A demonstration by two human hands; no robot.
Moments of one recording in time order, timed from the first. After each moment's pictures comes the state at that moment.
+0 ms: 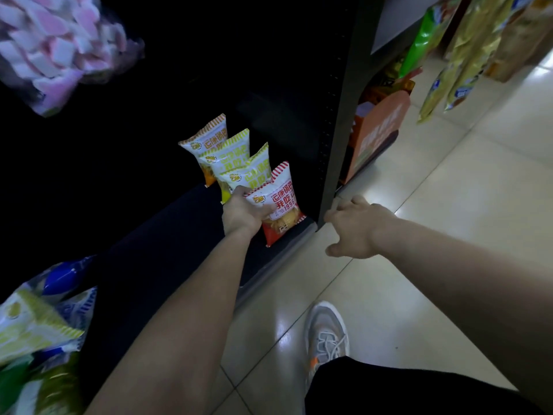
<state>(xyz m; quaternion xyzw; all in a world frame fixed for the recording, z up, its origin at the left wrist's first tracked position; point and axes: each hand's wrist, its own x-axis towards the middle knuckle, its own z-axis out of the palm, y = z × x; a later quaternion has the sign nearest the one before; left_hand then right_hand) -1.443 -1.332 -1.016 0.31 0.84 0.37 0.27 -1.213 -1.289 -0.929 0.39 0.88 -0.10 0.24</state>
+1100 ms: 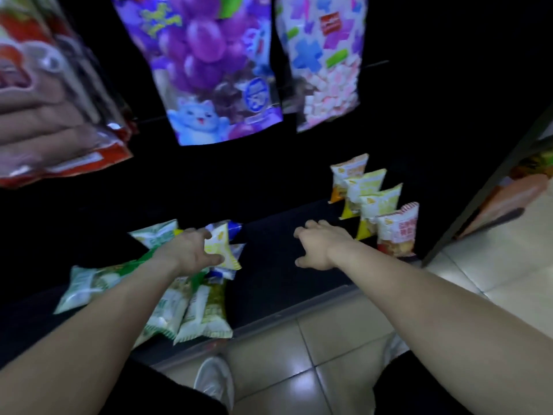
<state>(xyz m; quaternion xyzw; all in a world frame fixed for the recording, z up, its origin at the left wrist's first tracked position) -1.634 -1.715 -0.851 0.35 0.92 0.00 0.18 -1.438 -1.491 -0.857 0.19 0.96 -0.10 0.17</state>
